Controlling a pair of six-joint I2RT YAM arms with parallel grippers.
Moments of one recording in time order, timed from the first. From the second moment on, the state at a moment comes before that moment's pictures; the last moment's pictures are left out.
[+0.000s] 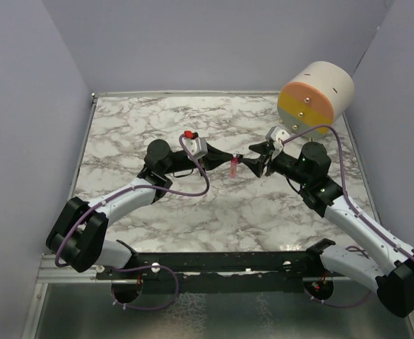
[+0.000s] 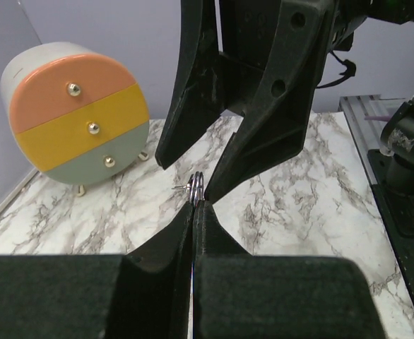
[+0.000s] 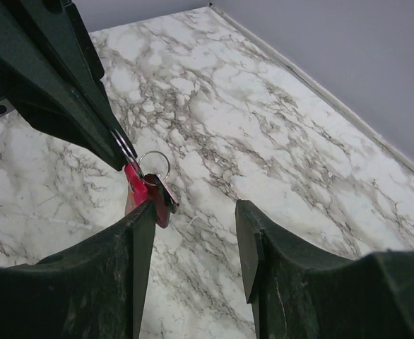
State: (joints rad) left arm -0.59 1.37 0.74 0.86 0.82 -0.03; right arm 0.50 0.97 0.71 0.19 -0.44 -0.18
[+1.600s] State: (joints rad) left arm -0.57 1.65 0.69 1.51 0.70 -0.58; right arm 0.48 1.08 0.68 0.38 -0.62 -0.15
